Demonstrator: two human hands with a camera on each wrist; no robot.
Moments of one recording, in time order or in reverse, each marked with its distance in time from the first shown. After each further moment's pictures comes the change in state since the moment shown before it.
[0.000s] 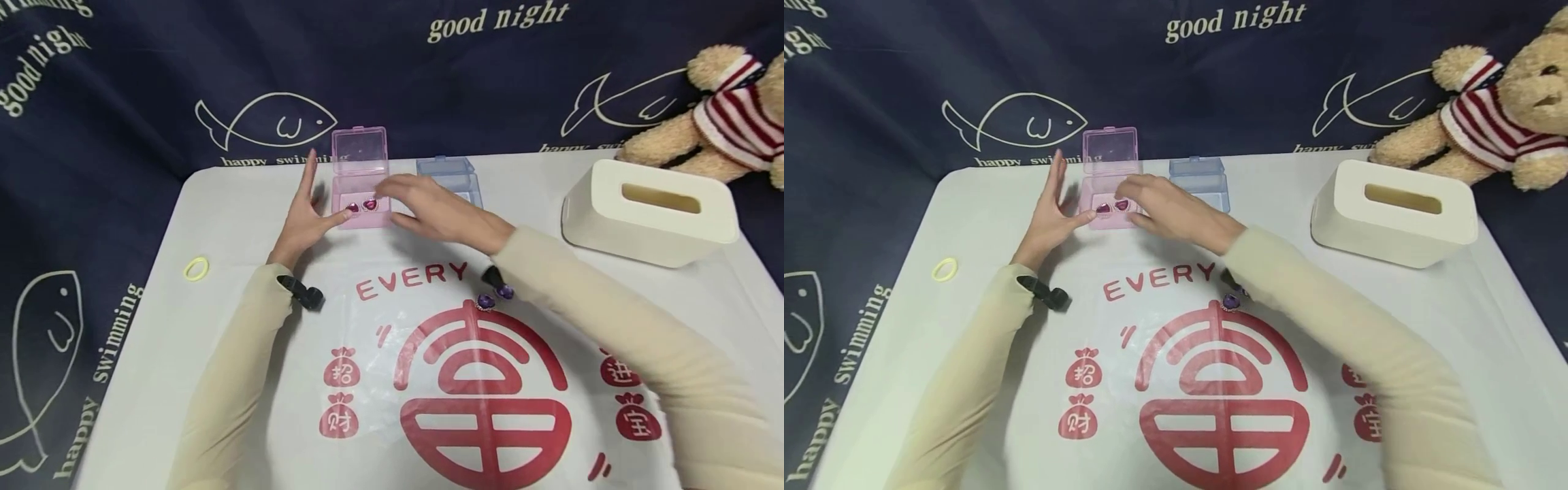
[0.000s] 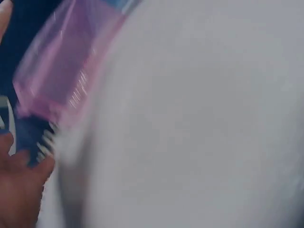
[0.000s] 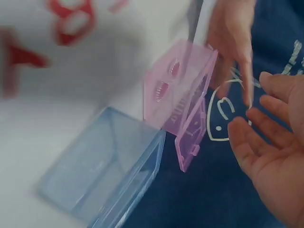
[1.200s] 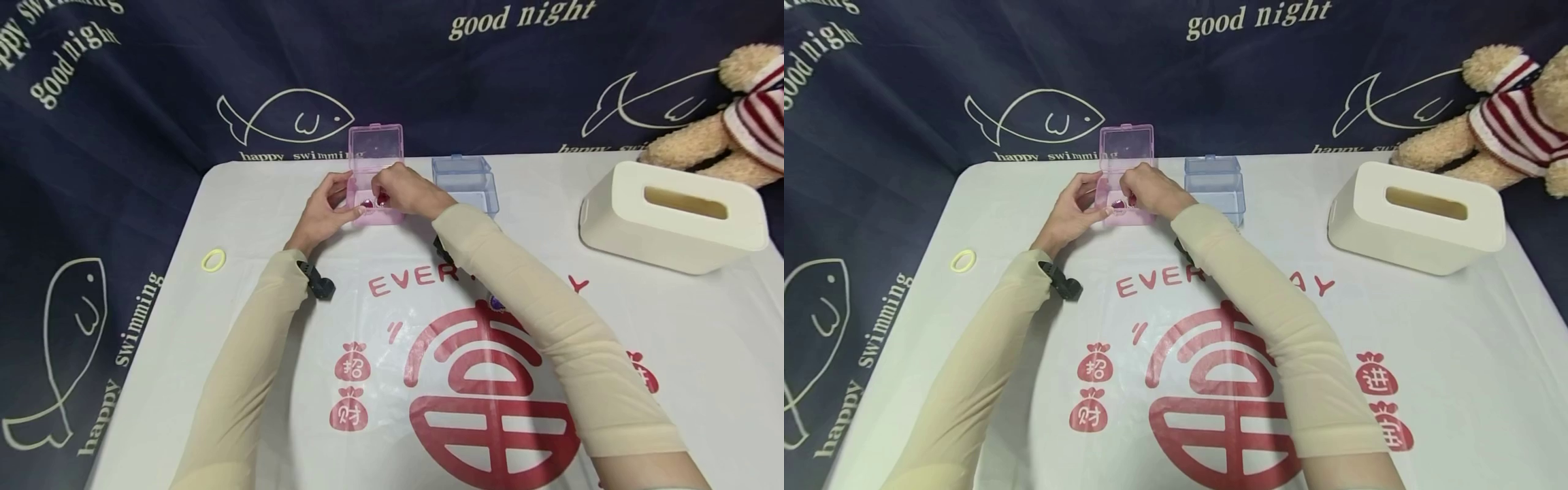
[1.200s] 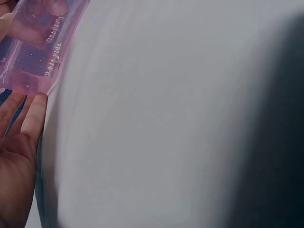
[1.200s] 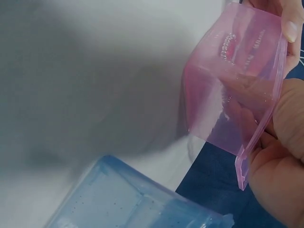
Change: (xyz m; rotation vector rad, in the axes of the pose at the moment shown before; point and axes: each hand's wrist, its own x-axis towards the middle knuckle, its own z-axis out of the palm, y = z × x) left_hand 0.020 -0.048 -0.006 -0.089 -0.042 -0.096; right_hand 0.087 0.042 0.051 -0.089 -0.151 0.190
